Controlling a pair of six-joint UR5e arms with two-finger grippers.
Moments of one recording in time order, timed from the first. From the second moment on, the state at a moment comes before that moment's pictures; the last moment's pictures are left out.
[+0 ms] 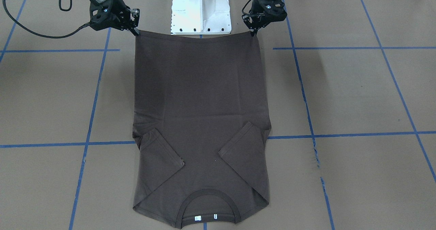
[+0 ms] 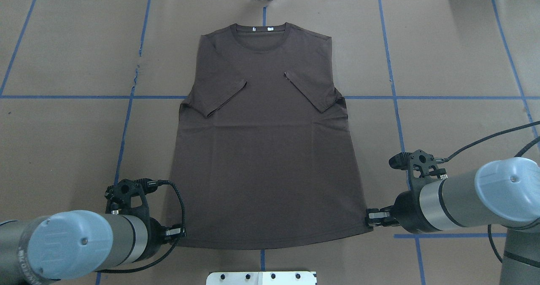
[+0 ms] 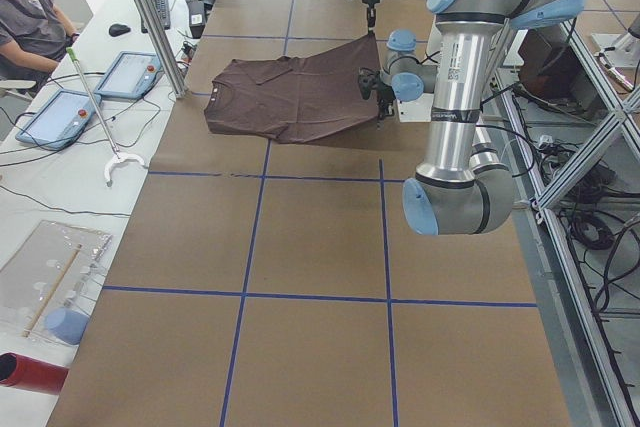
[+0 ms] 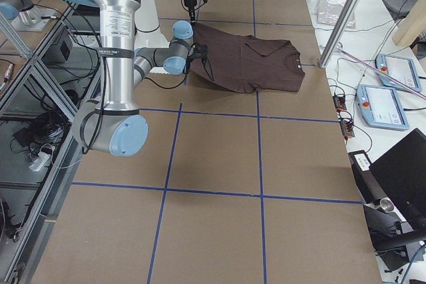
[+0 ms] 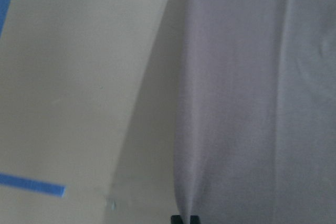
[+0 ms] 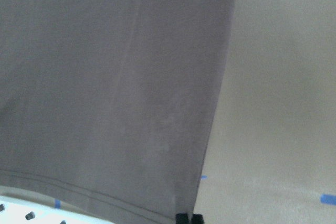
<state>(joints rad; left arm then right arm) -0.16 -1.75 -2.29 -1.58 -1.63 -1.67 0.37 -1.63 2.26 -1.15 1.97 1.37</state>
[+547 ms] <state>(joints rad) -0.05 -1.76 -2.46 -1.49 -1.66 -1.67 0.37 -1.69 2.35 -1.14 2.14 1.36</state>
